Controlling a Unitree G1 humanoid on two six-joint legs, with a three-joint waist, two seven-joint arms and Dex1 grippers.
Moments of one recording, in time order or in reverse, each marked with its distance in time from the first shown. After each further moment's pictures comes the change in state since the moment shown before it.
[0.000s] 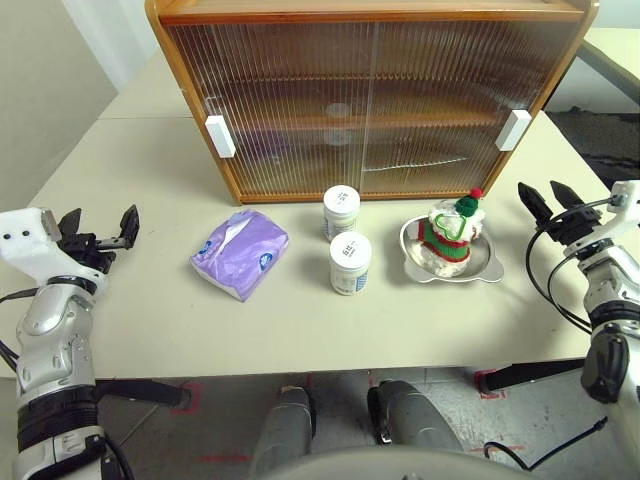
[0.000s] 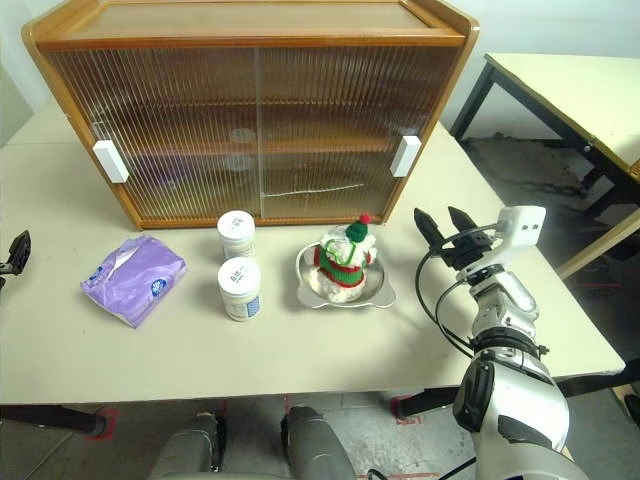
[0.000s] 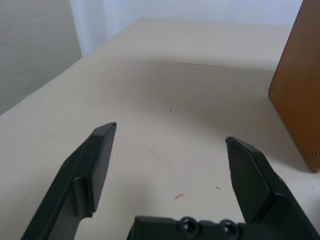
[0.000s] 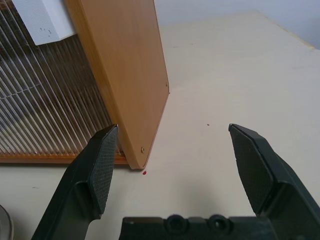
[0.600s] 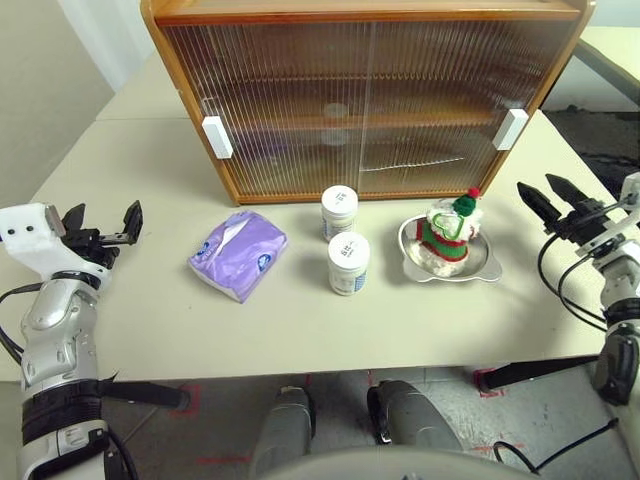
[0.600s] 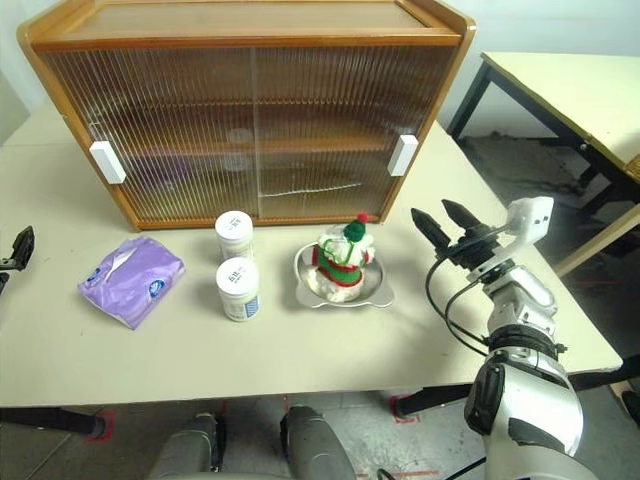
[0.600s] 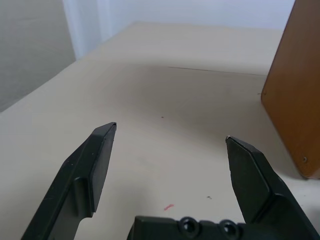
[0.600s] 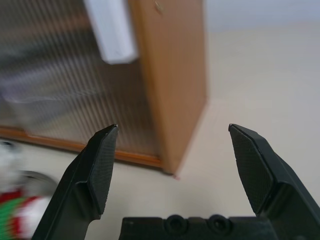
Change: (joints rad) left arm -0.027 -0.002 -0.013 0.017 0.000 -0.007 -0.008; right arm 0.030 -0.065 0.015 -0.147 0.066 0.167 0.287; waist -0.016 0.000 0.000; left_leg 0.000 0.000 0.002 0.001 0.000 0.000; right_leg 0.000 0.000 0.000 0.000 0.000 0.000
